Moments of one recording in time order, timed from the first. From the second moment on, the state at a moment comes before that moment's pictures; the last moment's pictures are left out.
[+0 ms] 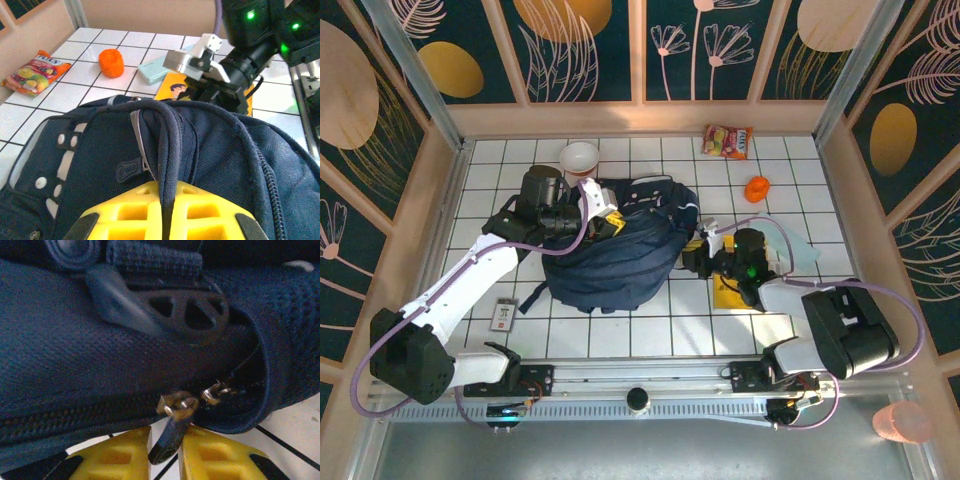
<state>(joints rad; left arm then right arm) -0.46 1.29 1.06 -0.35 0.75 0.47 0.37 1.35 0.33 0.62 -0.60 0.08</state>
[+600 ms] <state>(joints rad) -0.46 1.27 1.03 -0.28 0.55 0.51 0.37 1.19 0.37 0.37 -0.58 0.07</state>
